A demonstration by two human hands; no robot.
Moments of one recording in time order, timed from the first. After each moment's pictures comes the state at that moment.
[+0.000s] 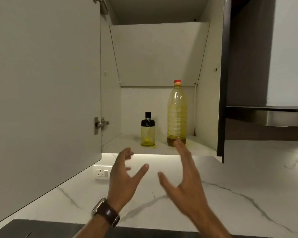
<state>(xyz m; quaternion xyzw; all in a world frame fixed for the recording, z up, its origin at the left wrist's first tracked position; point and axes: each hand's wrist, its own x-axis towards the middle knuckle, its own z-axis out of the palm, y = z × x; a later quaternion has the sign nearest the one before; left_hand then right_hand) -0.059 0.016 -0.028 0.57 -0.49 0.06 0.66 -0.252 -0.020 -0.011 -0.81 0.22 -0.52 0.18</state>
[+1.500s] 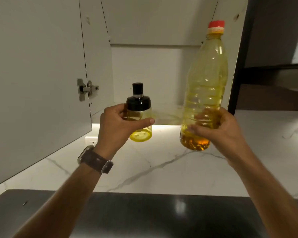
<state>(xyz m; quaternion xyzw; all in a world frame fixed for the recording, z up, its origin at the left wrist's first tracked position) -0.038 0.002 0.033 0.54 -0.52 -0.02 0.66 -0.294 -0.100 0.028 -0.71 0.33 -0.53 0.32</state>
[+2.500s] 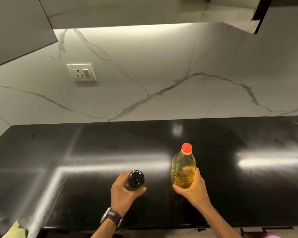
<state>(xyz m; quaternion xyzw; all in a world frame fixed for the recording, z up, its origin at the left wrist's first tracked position) -0.064 0.104 -0.425 0.72 -0.42 -0.22 0.51 -0.323 -0.019 -0.407 -0.68 0.54 -0.26 0.43</state>
